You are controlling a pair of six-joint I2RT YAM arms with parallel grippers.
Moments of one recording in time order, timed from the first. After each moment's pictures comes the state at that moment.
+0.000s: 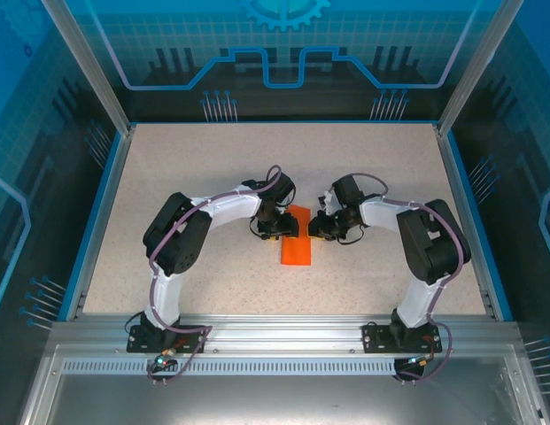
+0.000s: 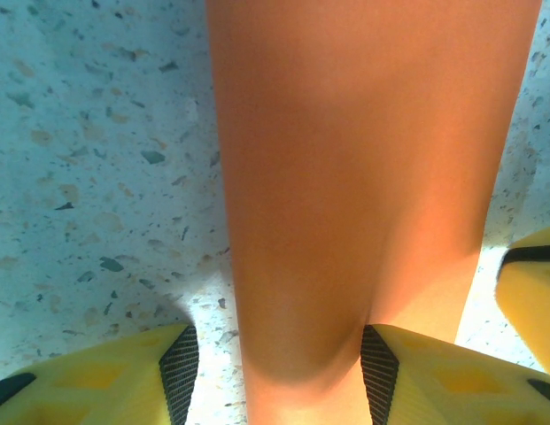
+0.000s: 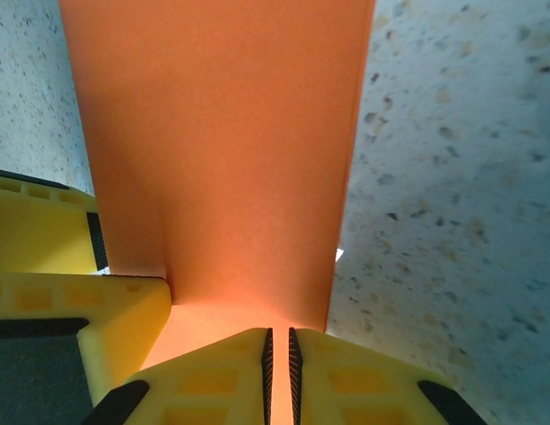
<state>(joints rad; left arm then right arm) -0.63 2.04 1.40 -0.69 0.28 -0.66 0.36 1.80 0.95 -0.36 -0.59 0.48</state>
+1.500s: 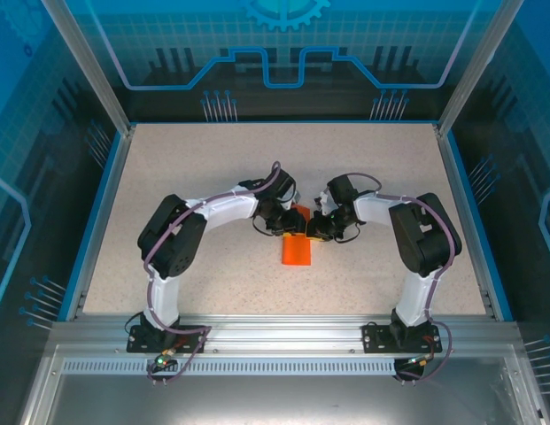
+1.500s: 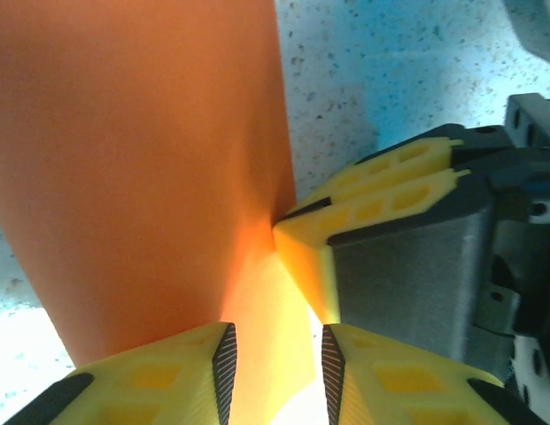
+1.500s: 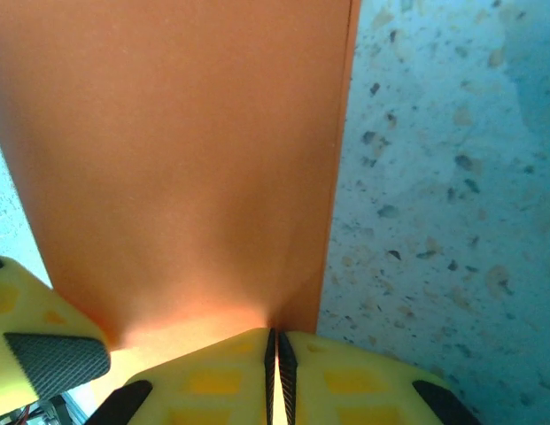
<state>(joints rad) -0.63 1.99 1.37 -0.55 0.45 -0.64 0.37 1.88 1.01 -0.42 -0.58 0.45</state>
